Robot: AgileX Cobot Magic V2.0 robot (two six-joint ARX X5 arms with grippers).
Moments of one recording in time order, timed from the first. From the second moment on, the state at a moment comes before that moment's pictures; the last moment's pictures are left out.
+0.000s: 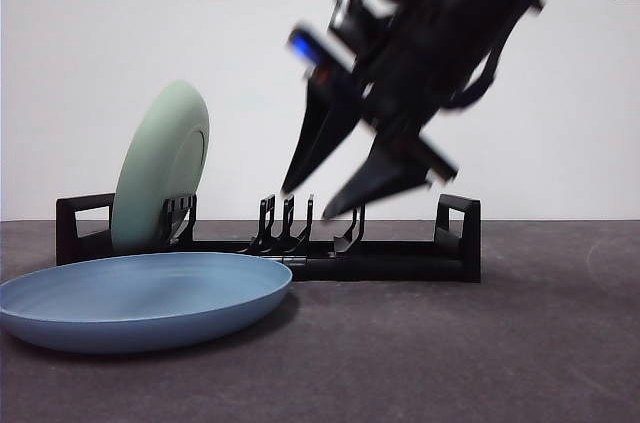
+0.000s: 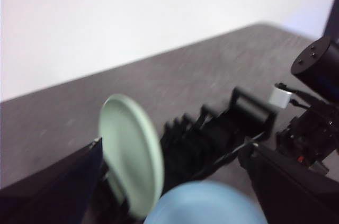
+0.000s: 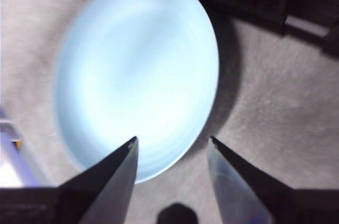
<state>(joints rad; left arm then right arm) -0.22 0.70 0.94 -0.51 0.26 0.12 0.61 1.73 1.13 -0.35 -0.44 0.23</state>
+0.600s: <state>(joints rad) -0.24 0.70 0.94 -0.56 0.18 0.18 0.64 1.91 1.13 -0.25 -0.44 0.33</state>
